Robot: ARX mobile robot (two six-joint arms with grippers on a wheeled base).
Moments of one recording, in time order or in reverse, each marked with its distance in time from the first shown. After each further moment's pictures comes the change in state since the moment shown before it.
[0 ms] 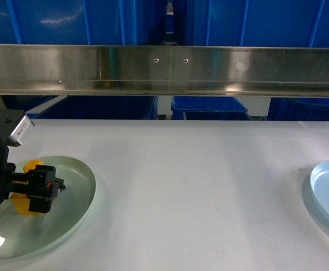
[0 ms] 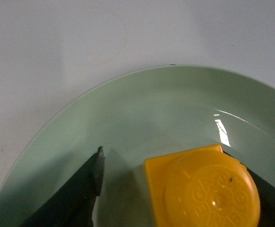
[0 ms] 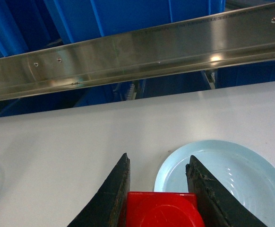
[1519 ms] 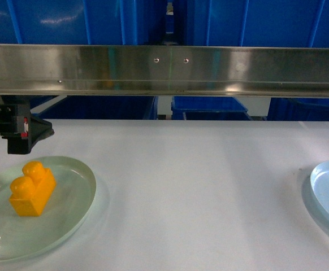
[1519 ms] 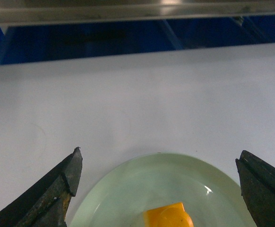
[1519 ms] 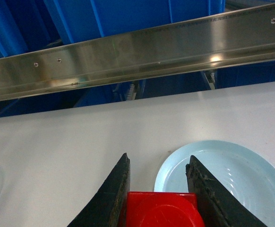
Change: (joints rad) left arm 0.063 -0.238 0.038 -0.094 0.131 -0.044; right arm 0.000 0.000 0.000 0.000 0.000 0.000
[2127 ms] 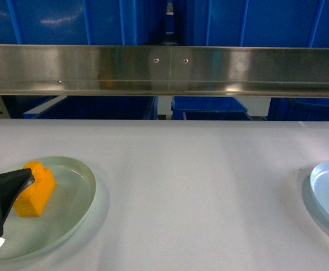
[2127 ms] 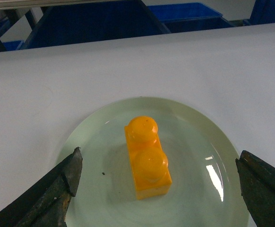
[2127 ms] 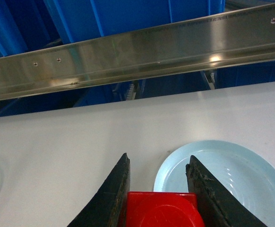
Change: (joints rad) left arm -0.084 -0.249 -0.444 0.325 -0.130 0.010; right arm 0.000 0.000 0.000 0.000 0.003 -0.003
